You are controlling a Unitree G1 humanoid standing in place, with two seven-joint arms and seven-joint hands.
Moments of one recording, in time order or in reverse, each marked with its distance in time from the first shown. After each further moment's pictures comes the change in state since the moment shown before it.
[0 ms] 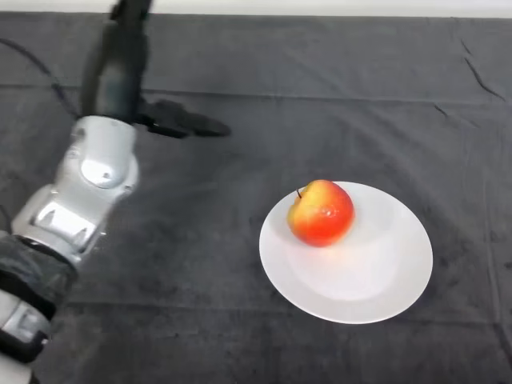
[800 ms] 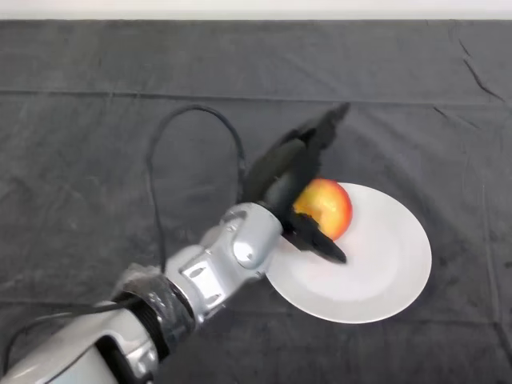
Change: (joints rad) left arm -0.148 -0.234 -0.419 0.154 0.053 0.040 -0.053; right arm 0.000 0.000 0.000 0.000 0.000 0.000 0.000
